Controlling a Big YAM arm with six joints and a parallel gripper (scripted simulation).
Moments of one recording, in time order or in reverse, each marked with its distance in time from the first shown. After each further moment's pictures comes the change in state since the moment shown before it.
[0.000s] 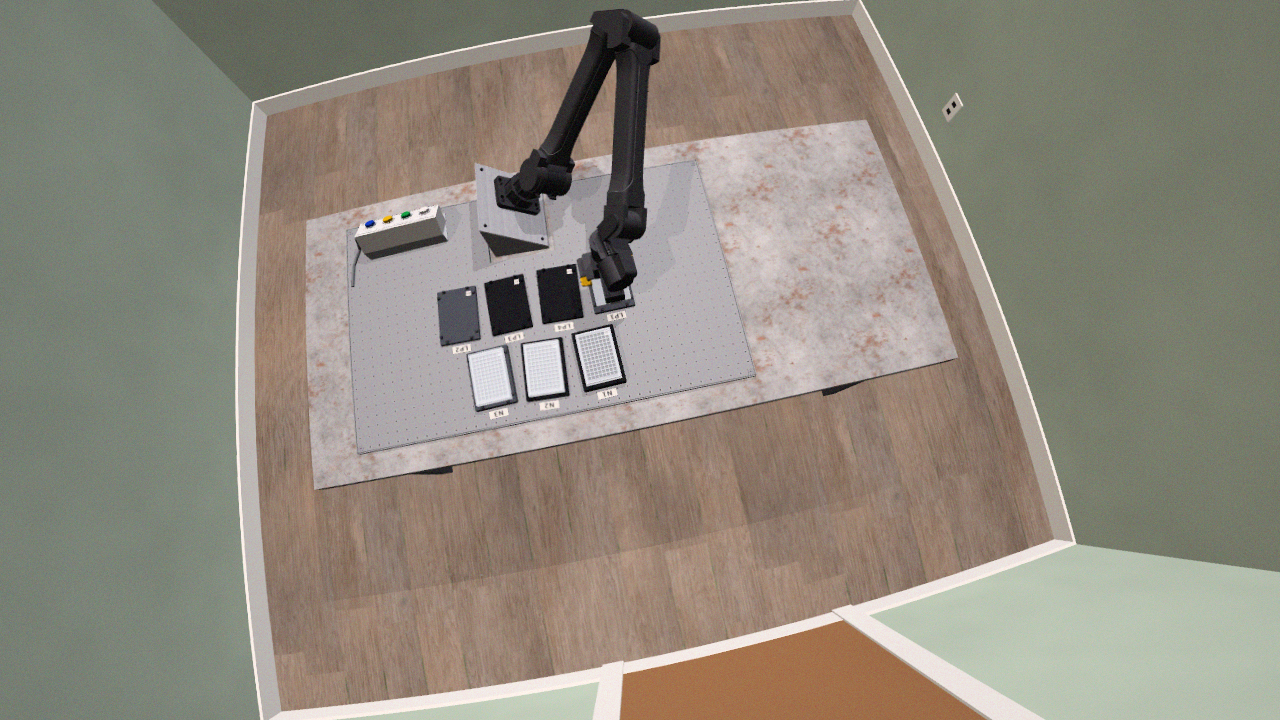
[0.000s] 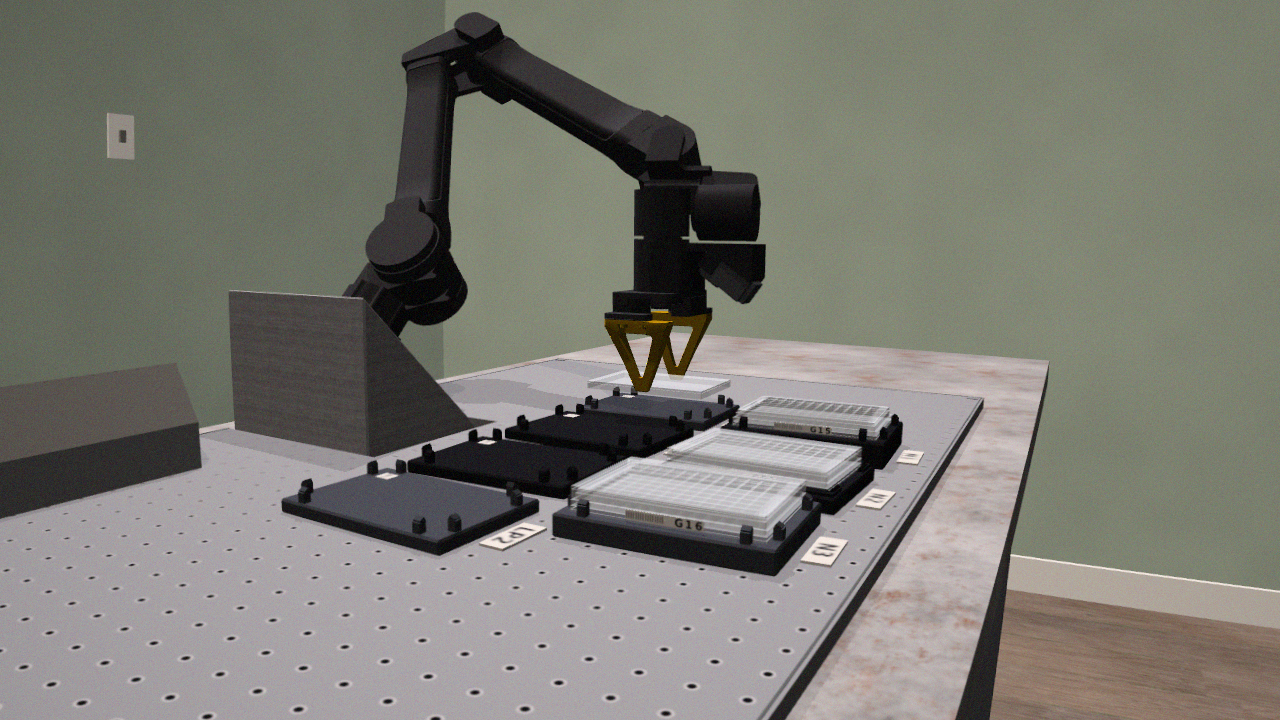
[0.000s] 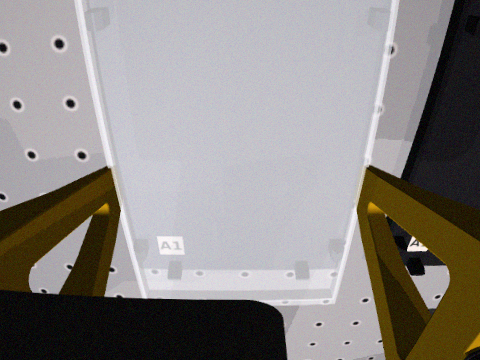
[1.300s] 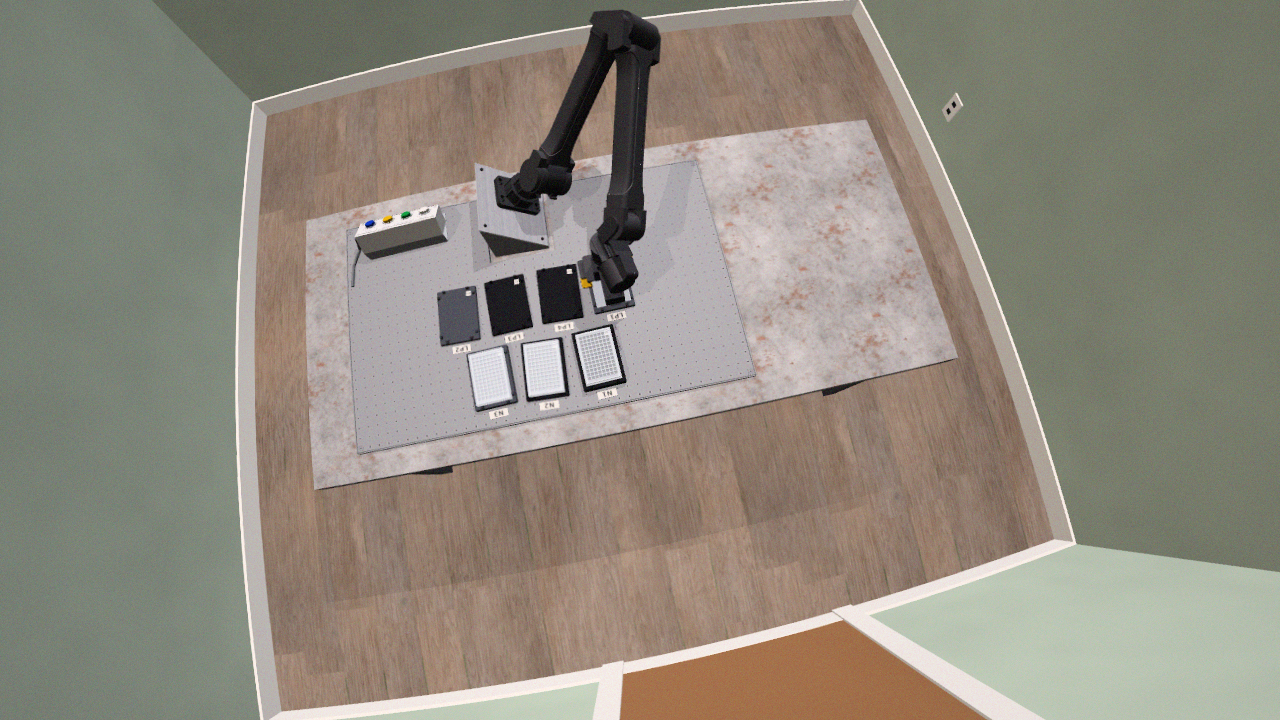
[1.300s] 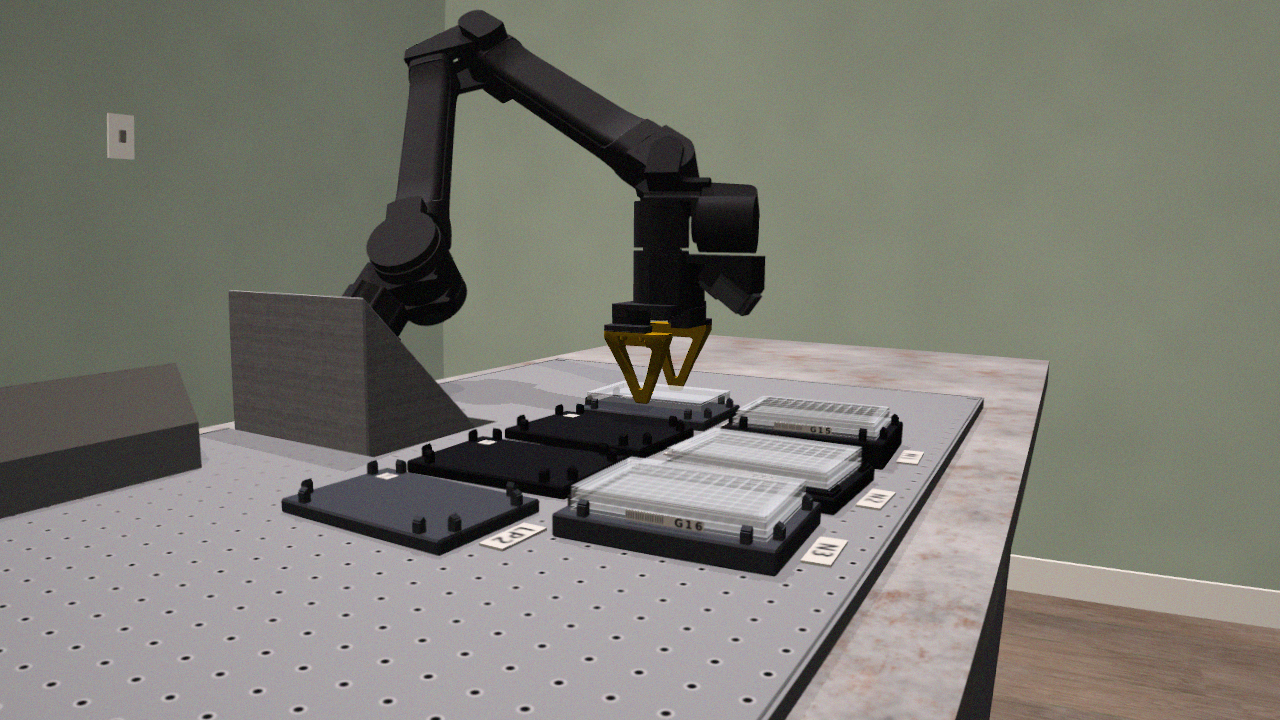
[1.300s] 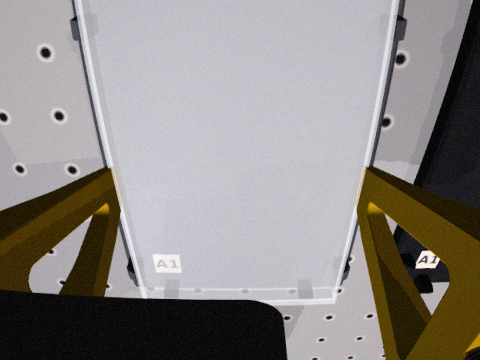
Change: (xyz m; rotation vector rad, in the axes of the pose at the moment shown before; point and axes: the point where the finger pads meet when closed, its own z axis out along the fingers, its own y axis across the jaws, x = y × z) arm 0.000 0.000 0.012 0.000 0.000 0.000
